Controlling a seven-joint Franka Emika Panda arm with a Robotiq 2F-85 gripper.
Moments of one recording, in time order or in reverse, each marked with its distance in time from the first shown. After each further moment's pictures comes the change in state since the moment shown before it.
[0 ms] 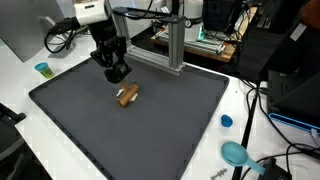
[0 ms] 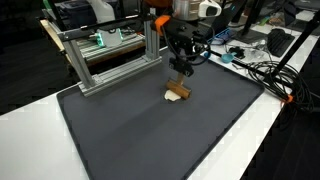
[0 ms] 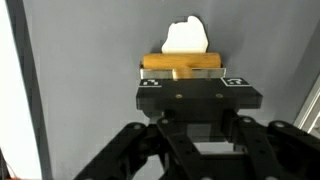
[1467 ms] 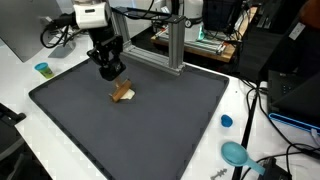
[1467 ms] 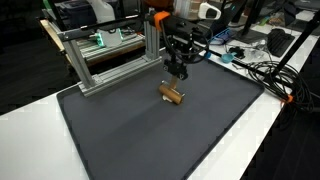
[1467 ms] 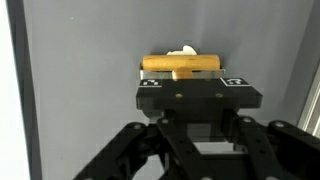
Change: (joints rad) arm 0.025 0.006 -0.025 0.013 -0.176 -0.019 0.130
